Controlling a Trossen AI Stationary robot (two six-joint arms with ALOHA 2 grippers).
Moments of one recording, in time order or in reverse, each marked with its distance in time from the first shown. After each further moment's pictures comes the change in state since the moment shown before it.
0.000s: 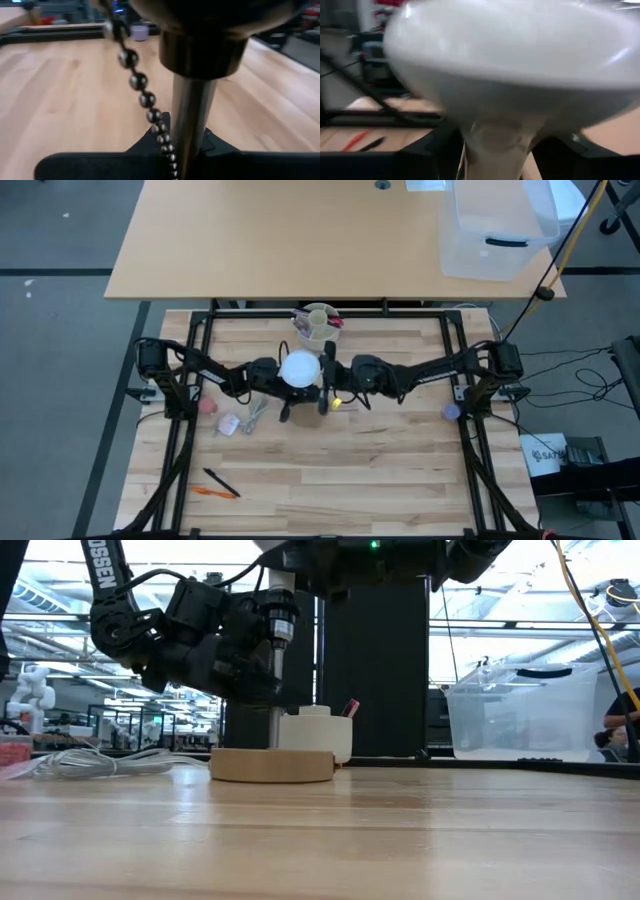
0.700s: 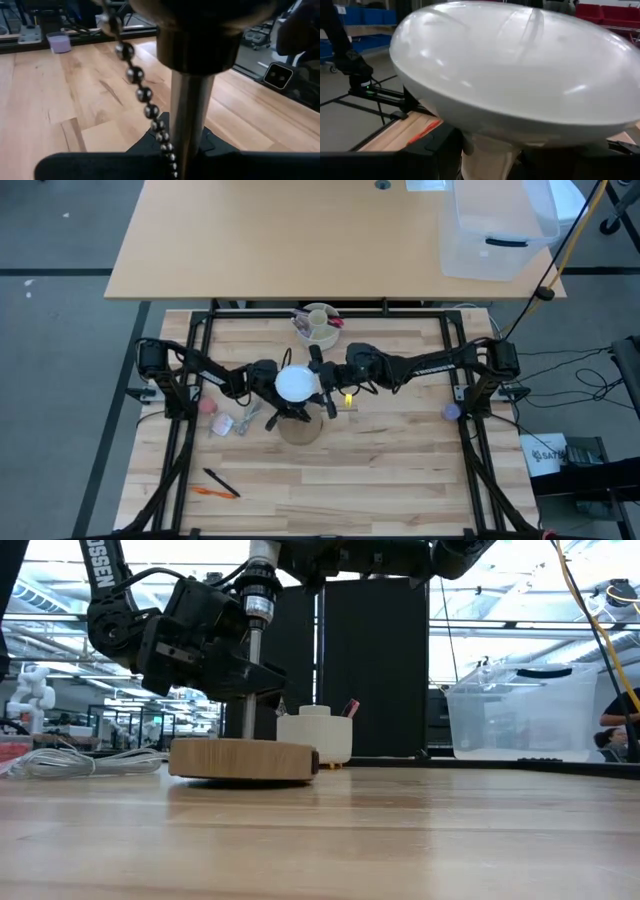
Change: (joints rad) left arm -0.021 0.001 -0.001 -0.005 0.330 0.060; right arm -0.067 0.008 0.094 -0.085 -0.430 -0.015
